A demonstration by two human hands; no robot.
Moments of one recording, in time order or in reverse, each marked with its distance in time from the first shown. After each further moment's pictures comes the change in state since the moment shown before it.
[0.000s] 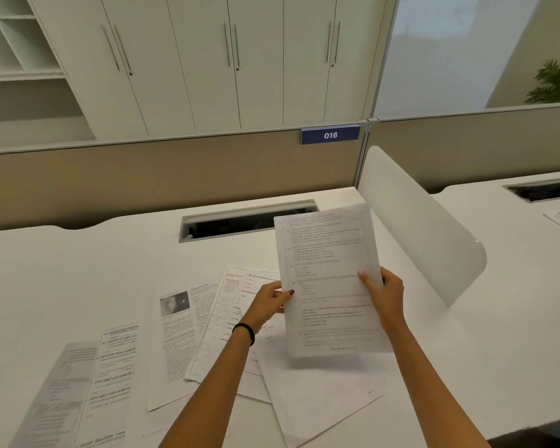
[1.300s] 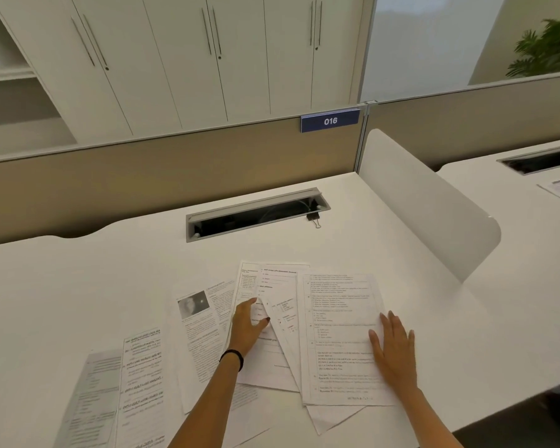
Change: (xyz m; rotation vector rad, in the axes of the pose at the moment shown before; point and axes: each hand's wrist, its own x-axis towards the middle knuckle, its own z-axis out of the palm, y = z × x) left_hand -0.028 -0.094 -0.076 0.342 0.253 -0.086; right_hand -0.107 0.122 0.023 -0.862 -0.092 0.060
